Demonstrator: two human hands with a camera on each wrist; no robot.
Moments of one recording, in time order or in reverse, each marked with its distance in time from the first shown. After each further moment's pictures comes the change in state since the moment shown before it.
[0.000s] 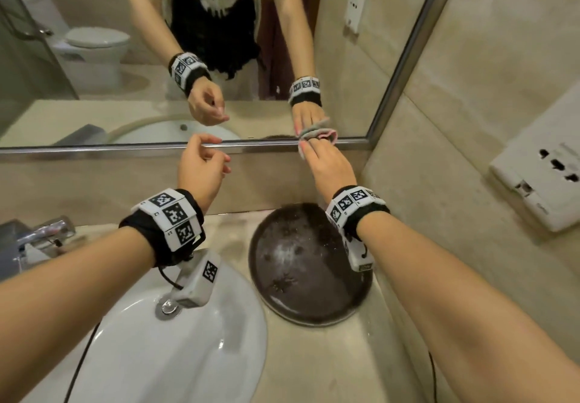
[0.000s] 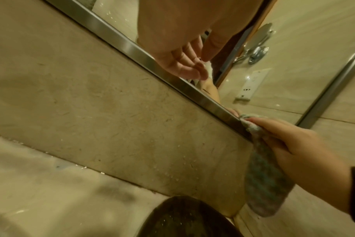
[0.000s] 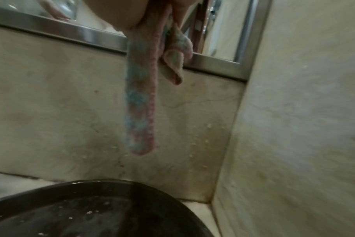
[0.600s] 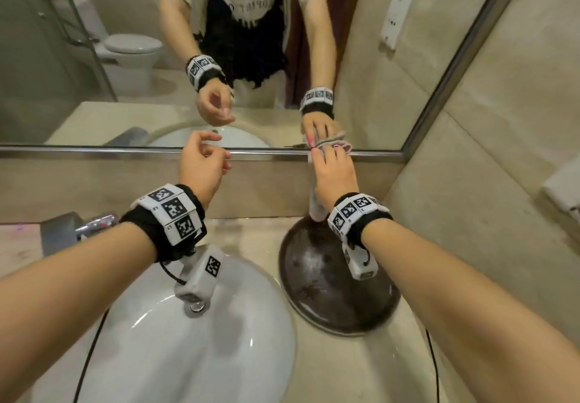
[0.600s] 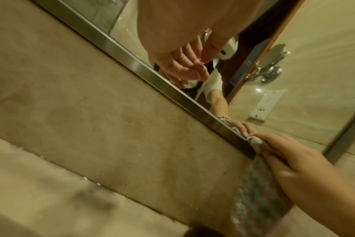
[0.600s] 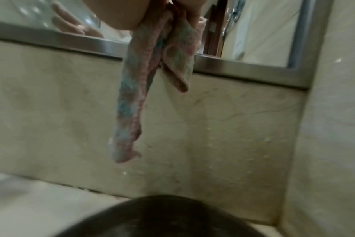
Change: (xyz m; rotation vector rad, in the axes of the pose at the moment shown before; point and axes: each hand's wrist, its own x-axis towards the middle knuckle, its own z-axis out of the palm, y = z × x) left_hand 0.016 0.012 -0.065 -0.045 0.073 0.006; right_hand 0.031 -0.061 -0.007 -0.035 -0.082 0.131
